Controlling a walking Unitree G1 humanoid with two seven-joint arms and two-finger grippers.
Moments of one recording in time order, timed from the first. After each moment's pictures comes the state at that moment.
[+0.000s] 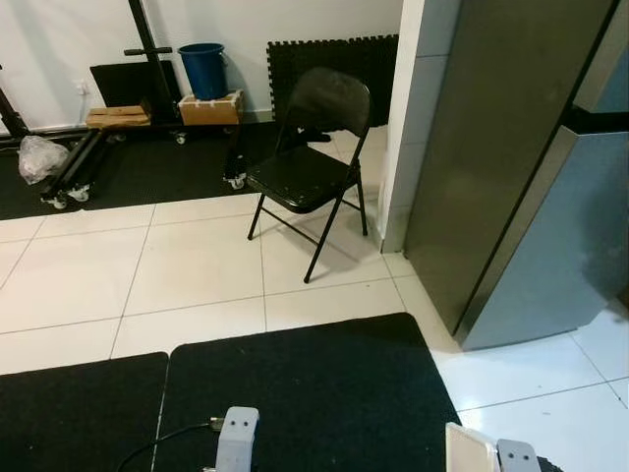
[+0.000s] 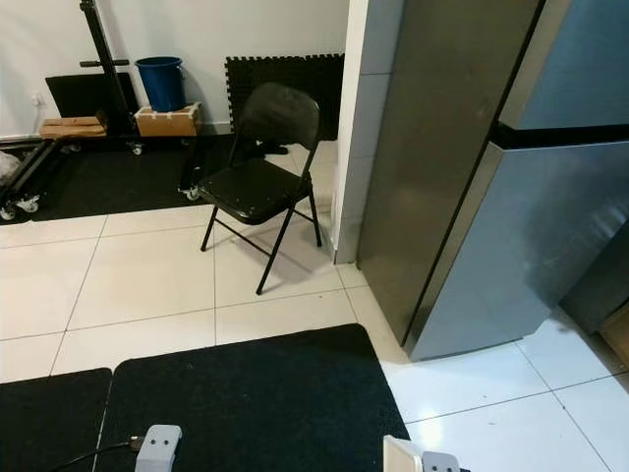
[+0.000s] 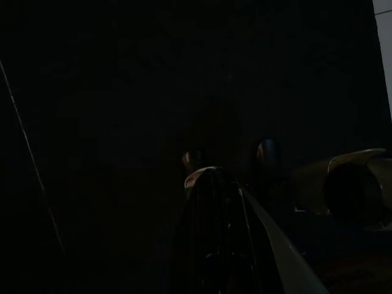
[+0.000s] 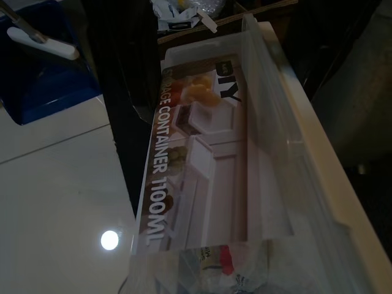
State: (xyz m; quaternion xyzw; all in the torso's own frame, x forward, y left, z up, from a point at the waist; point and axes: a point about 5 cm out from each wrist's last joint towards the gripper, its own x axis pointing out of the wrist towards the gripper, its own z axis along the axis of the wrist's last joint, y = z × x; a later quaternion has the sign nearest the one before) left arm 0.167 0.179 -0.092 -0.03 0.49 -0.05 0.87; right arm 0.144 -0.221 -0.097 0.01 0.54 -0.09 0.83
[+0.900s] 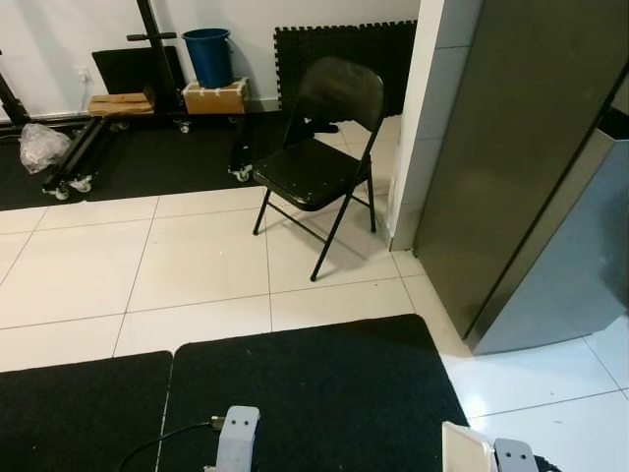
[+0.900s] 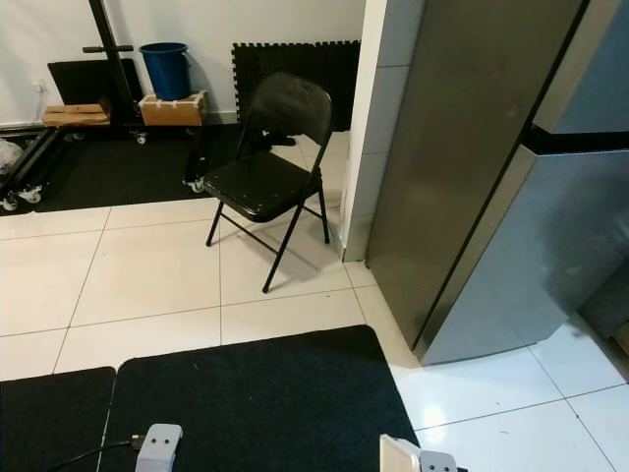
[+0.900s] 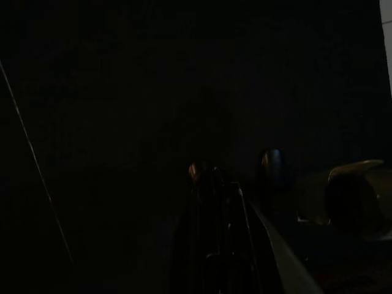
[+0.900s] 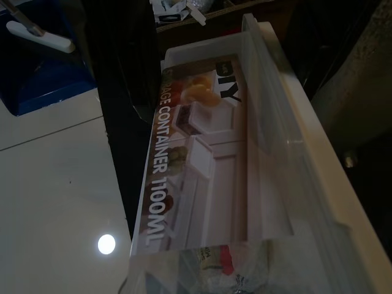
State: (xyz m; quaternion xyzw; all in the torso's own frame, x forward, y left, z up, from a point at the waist) left arm 0.170 0.177 -0.090 -0.03 0.48 -0.06 0.87; right arm 0.144 -0.220 -0.097 0.01 0.54 -0.09 0.83
